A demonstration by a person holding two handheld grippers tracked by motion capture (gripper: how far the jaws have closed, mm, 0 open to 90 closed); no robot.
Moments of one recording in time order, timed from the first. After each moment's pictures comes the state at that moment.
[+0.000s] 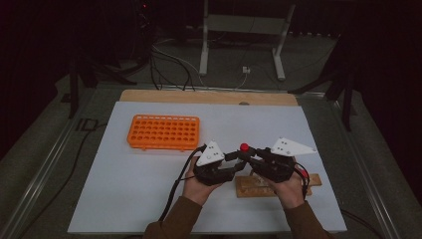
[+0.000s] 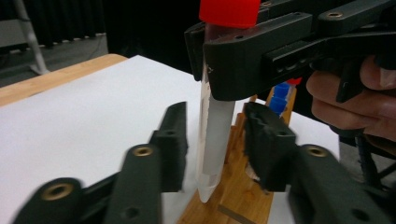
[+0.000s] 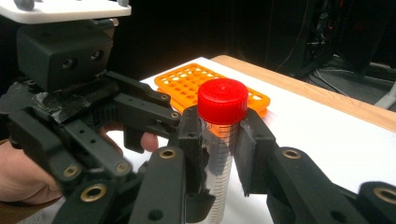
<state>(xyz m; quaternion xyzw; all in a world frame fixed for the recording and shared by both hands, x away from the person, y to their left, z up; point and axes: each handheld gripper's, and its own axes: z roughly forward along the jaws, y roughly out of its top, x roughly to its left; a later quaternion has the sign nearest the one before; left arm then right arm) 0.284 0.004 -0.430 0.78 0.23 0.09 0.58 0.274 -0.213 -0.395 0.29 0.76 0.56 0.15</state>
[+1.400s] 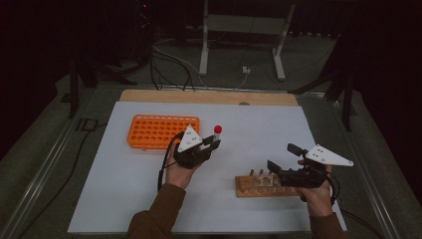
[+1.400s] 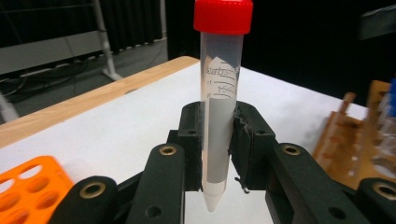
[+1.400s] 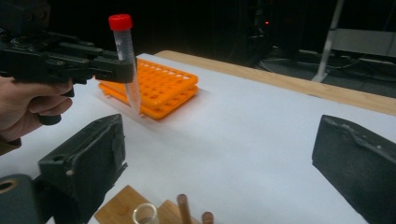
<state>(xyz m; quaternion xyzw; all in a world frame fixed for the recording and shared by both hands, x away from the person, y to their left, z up) 0.327 0.055 -0.439 0.76 0.29 0.19 0.55 0.261 -0.292 -0.412 0.38 0.72 0.54 0.21</state>
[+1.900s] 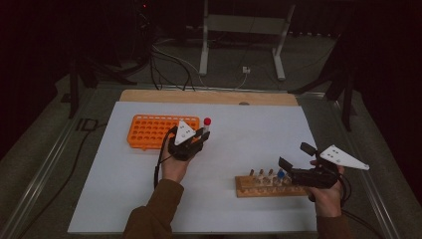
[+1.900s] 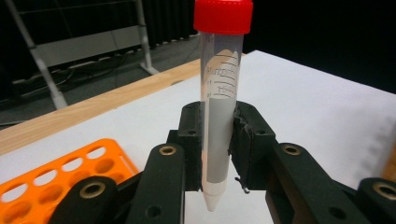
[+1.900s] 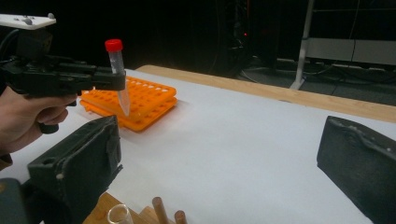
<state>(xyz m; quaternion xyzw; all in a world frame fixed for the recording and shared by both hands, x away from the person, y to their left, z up) 0.351 0.070 -0.452 0.75 0.33 0.24 0.52 0.256 -0.315 -0.407 0.41 0.69 0.55 0.24</state>
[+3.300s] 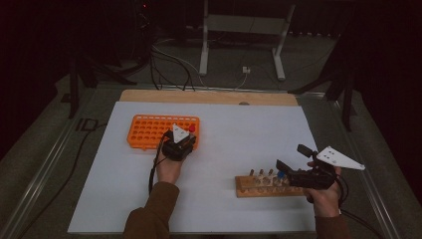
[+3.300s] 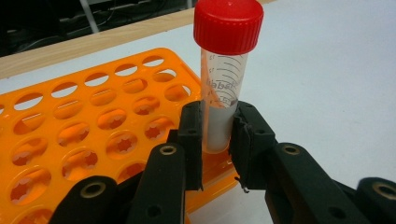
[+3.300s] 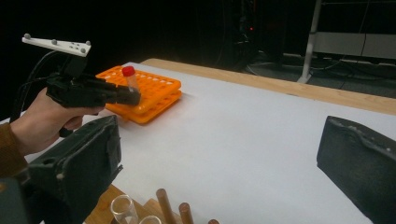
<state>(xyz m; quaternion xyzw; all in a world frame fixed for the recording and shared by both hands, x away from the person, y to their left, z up) 0.372 0.088 -0.500 0.76 0.42 0.25 0.43 0.257 -0.311 -0.414 0.40 0.70 0.55 0.23</state>
